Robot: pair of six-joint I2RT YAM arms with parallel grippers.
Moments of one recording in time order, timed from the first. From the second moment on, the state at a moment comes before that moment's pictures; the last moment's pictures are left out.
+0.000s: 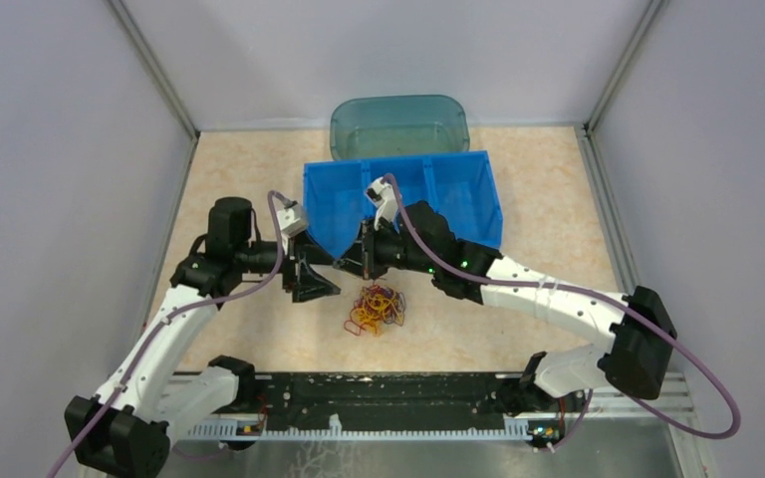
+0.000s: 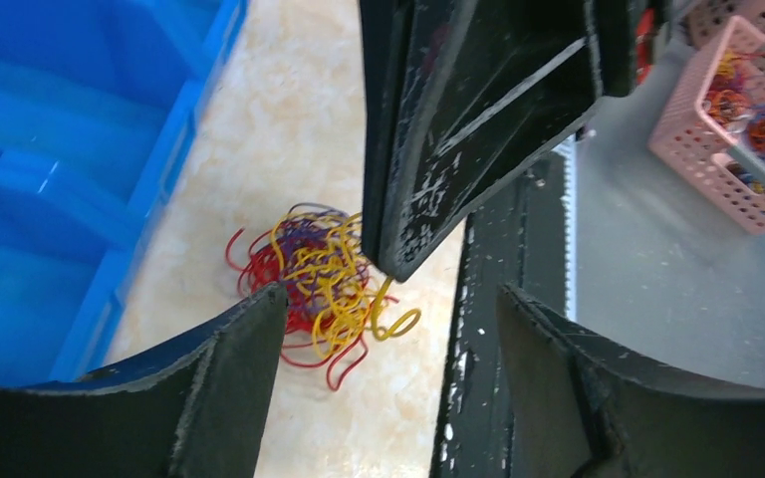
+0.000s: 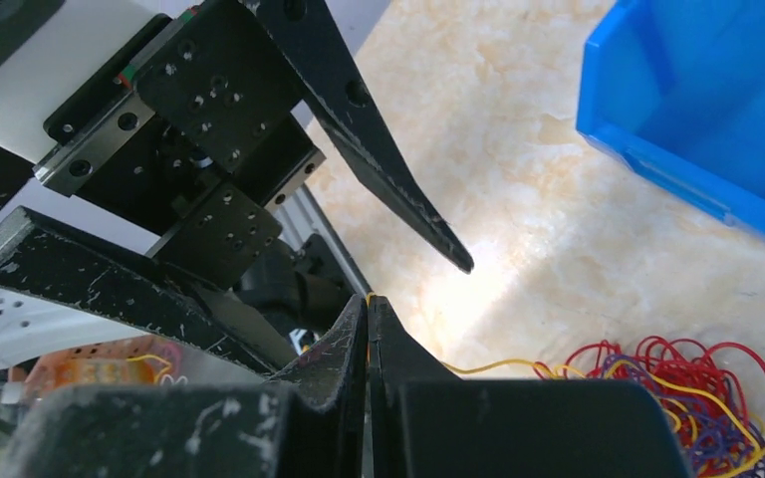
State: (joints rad) left arm -0.31 0.94 0.80 -0.44 1.05 0.21; right arm 1.01 1.32 1.05 -0.03 -0.18 0.66
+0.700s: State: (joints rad) left arm -0.33 0.92 0.89 -0.46 1.11 0.23; right arm 1.01 1.24 1.03 0.02 -0.20 0.68
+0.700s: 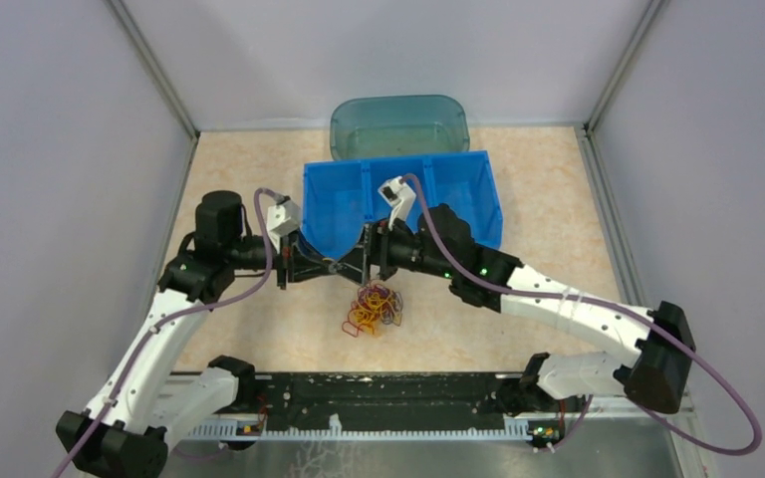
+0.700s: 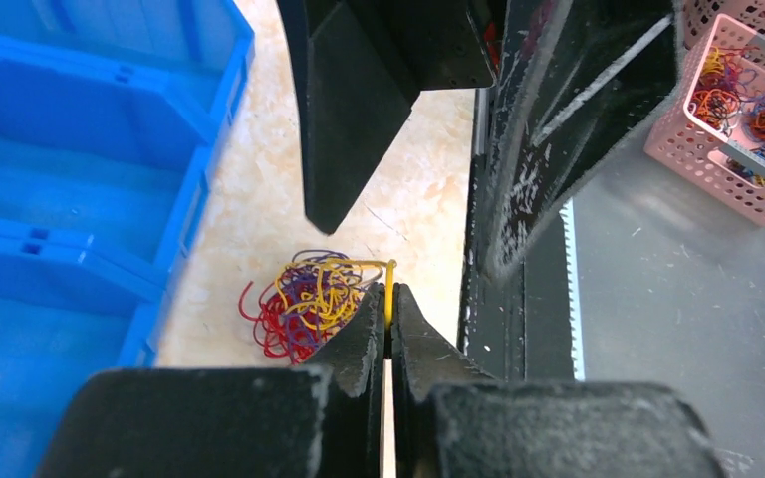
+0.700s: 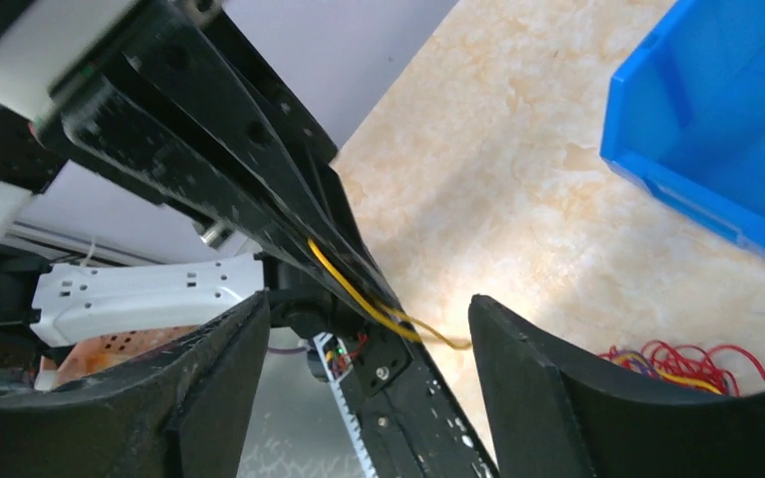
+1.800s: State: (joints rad) left arm -0.33 0.84 1.05 -0.48 1.13 0.15; right arm 1.01 1.31 0.85 0.13 -0.11 0.57
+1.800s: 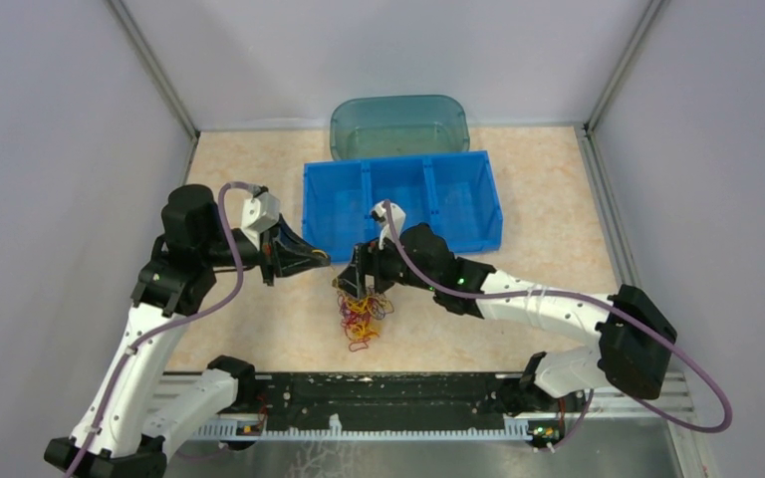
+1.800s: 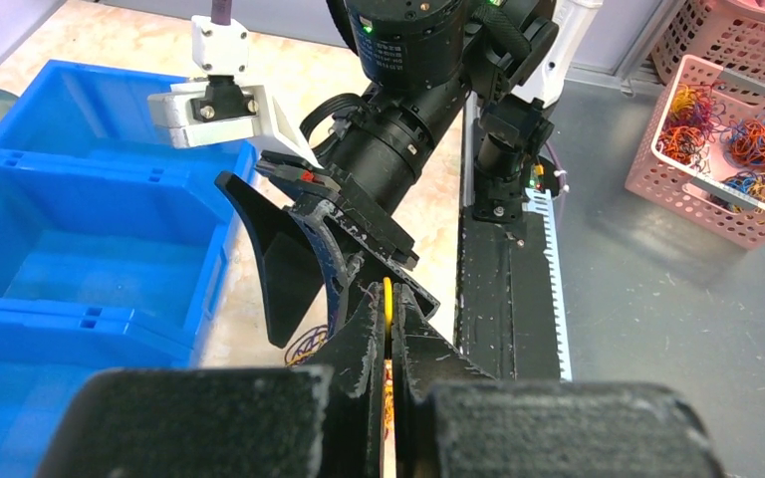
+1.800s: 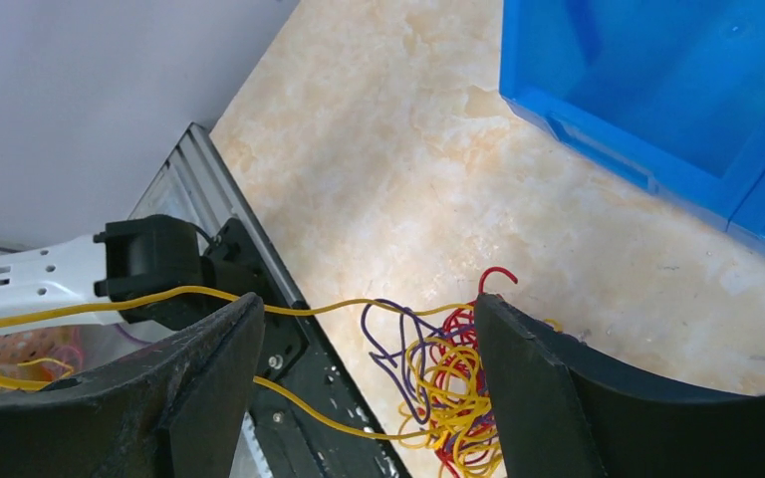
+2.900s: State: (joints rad) left arm -0.33 0.87 1.14 -0.37 1.18 -0.01; right arm 1.12 1.52 0.95 0.22 0.09 0.59
